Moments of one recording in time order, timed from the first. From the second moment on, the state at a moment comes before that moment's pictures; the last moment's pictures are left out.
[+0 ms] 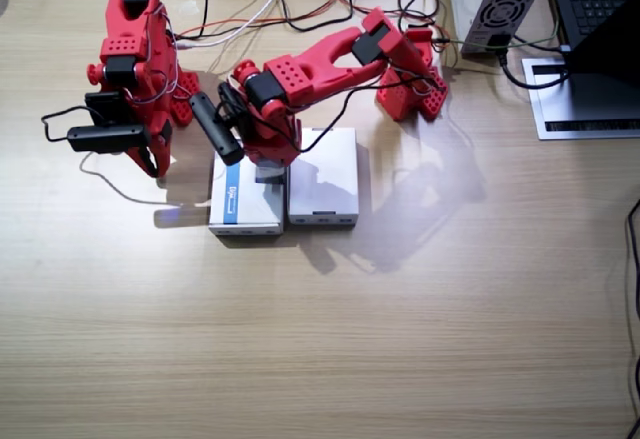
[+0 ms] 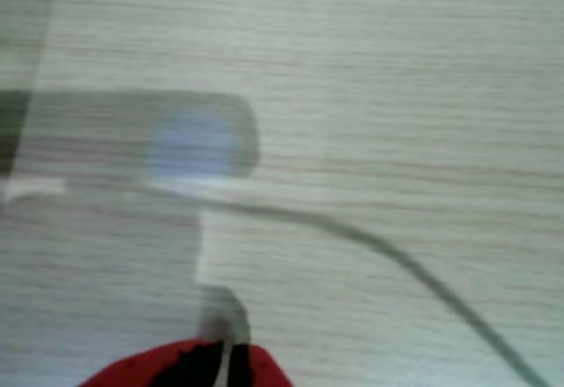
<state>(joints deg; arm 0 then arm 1) 61.8 55.6 43.2 94.1 31.8 -5.5 179.9 164.1 85.7 -86.8</state>
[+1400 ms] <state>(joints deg) 5.8 134.5 138.6 53.8 49.7 -5.8 179.9 164.1 85.7 -84.0</state>
